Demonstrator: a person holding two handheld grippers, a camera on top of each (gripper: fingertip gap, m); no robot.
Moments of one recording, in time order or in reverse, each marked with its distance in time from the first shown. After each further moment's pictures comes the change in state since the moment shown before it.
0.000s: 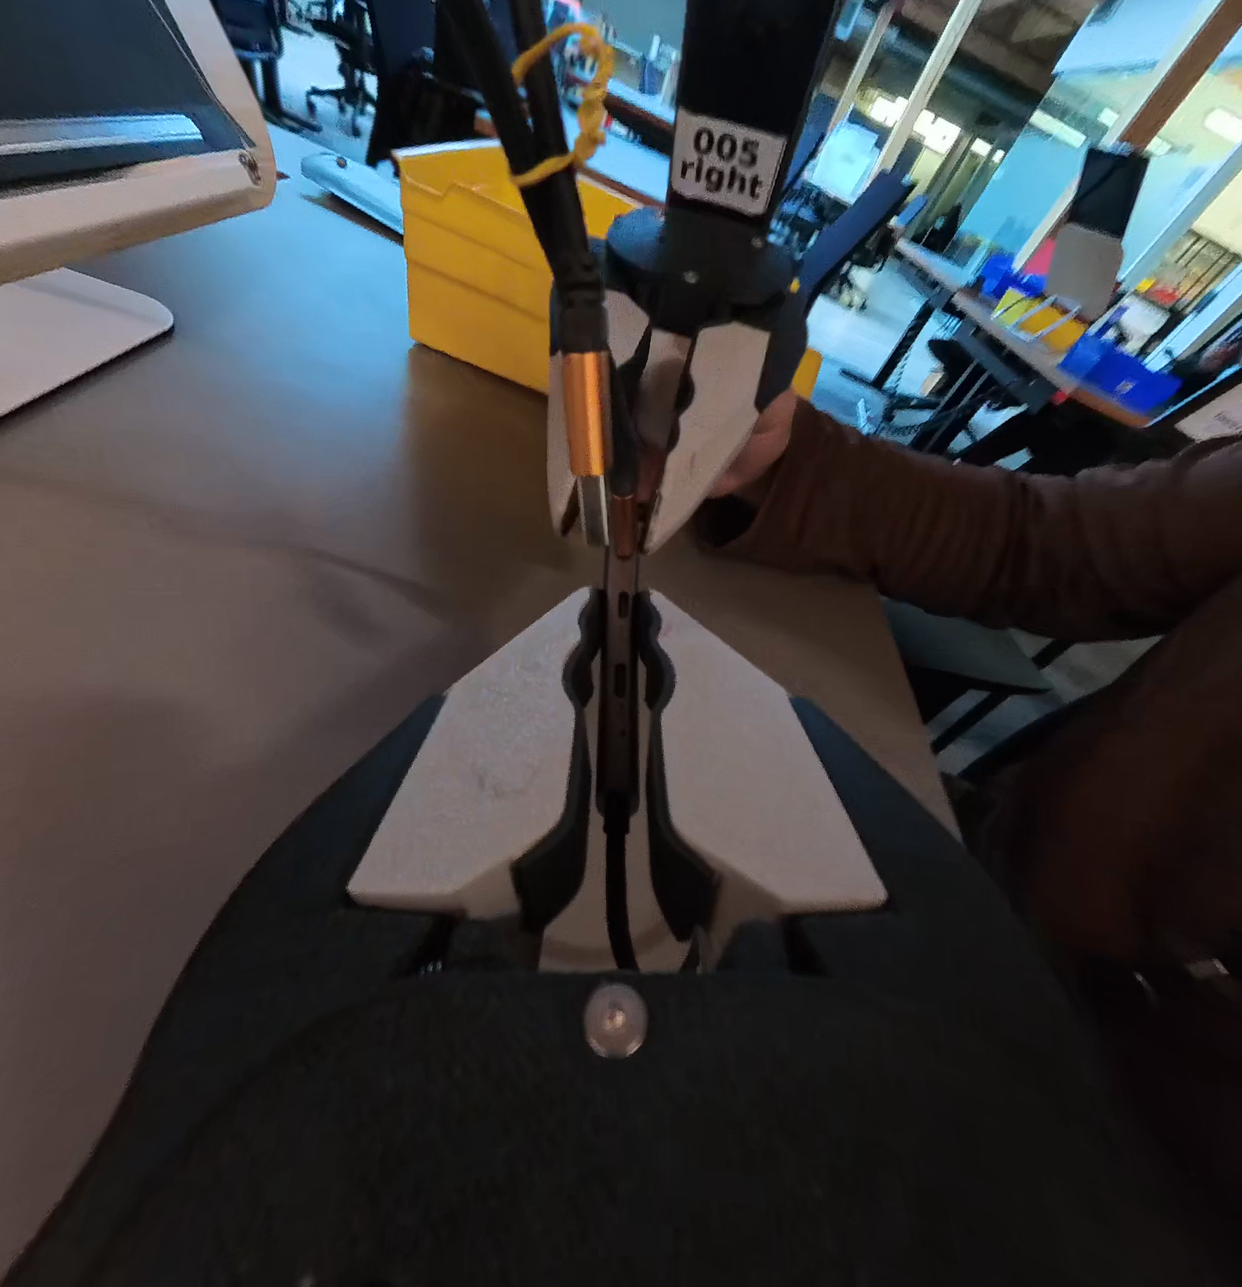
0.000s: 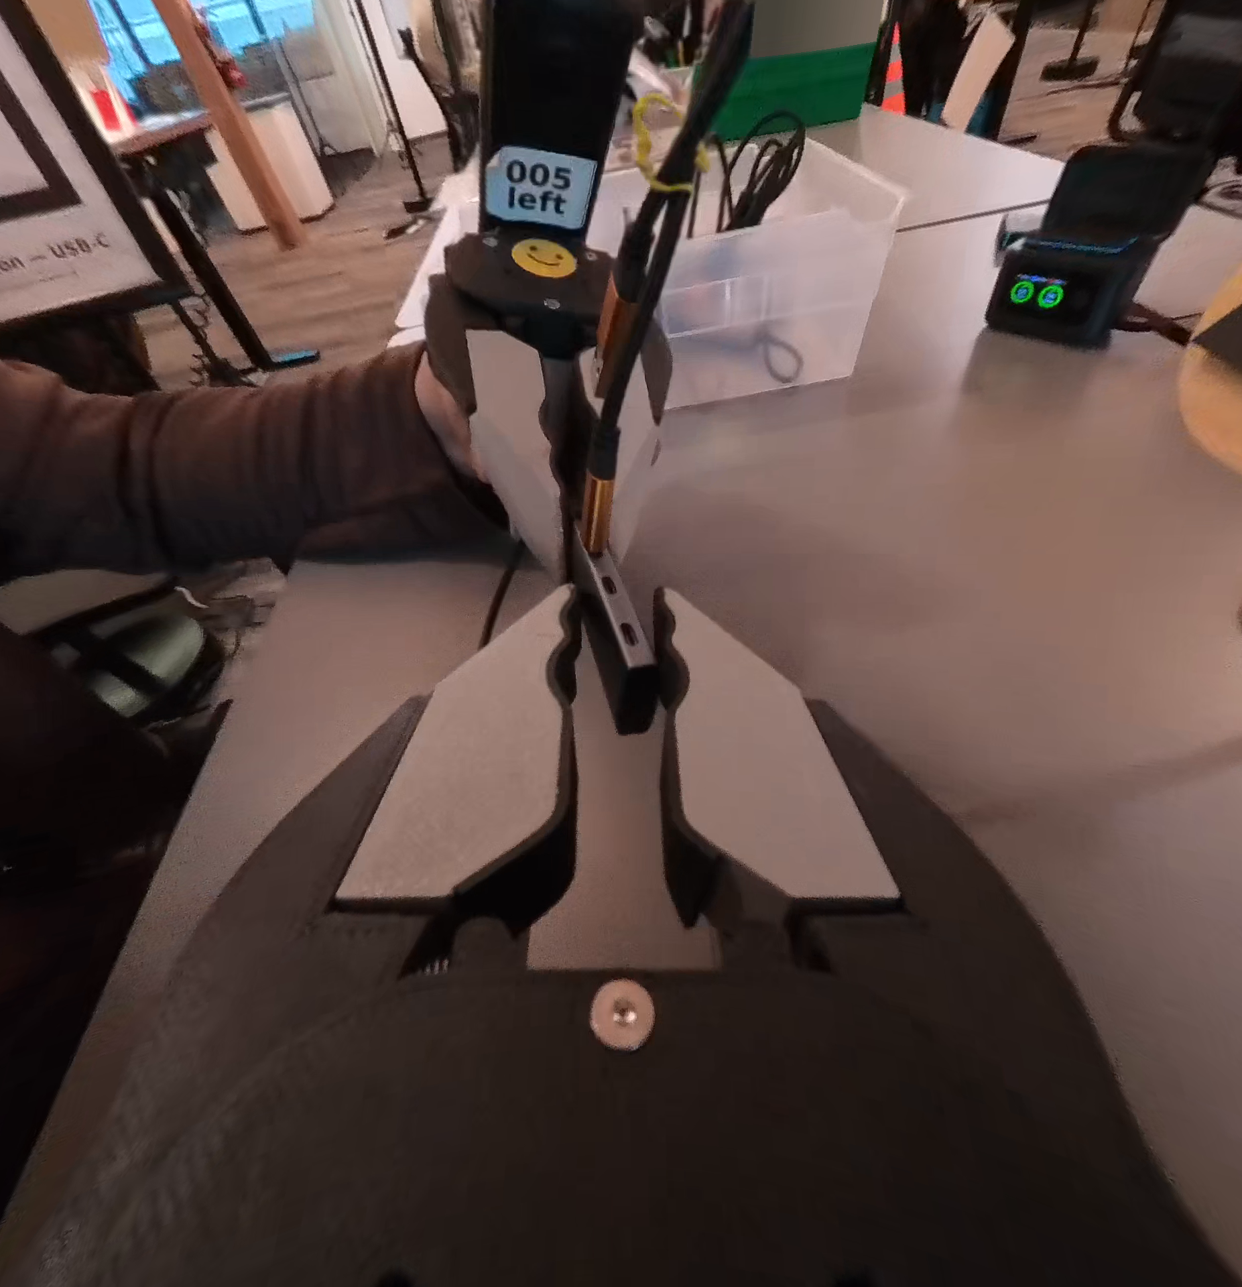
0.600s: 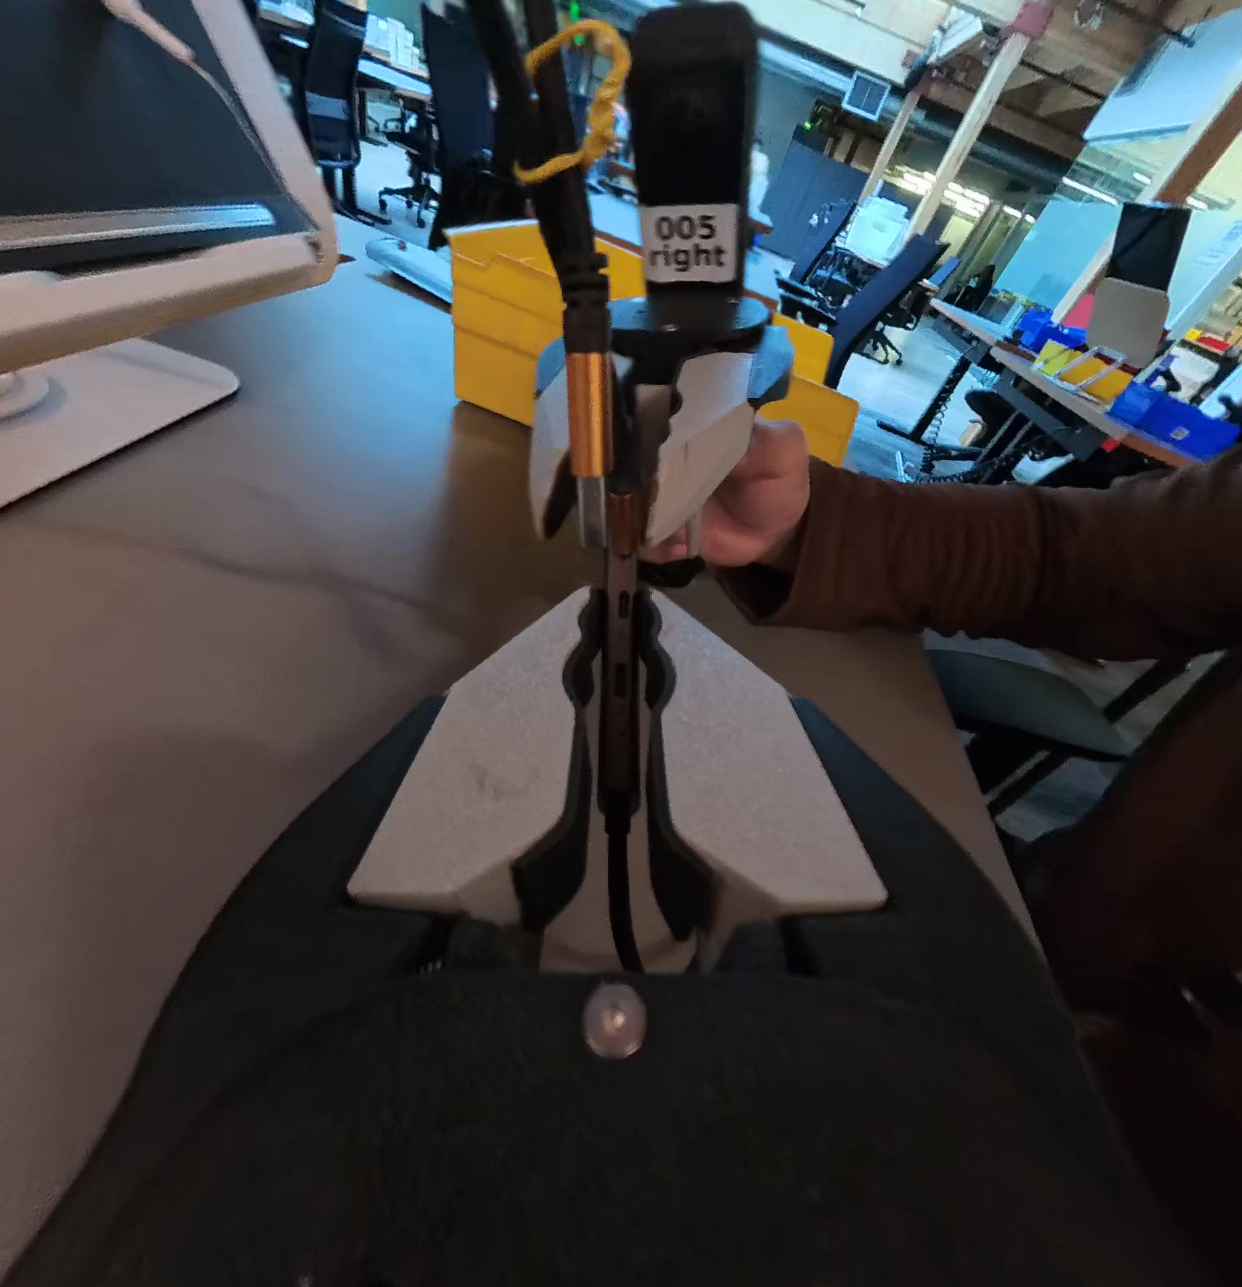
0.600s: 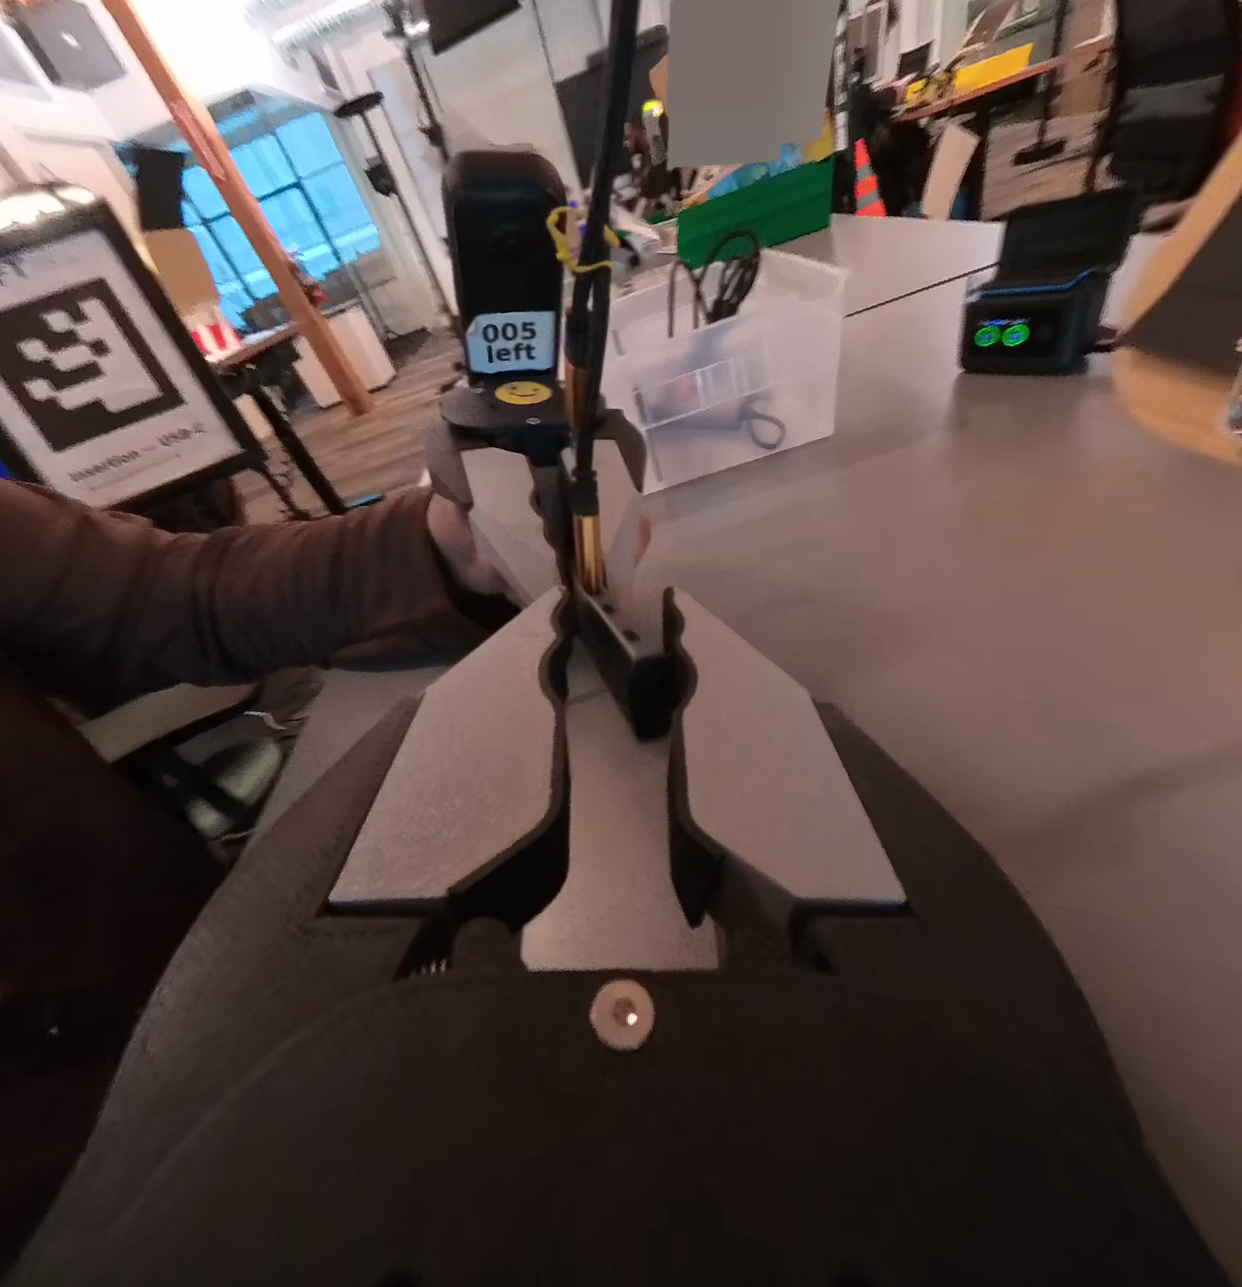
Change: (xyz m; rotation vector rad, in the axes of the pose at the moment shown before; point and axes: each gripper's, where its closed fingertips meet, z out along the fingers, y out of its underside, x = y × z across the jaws) left arm -0.009 -0.010 0.012 0.091 -0.062 0.020; right arm 0.015 -0.013 -0.005 0.160 -0.043 0.157
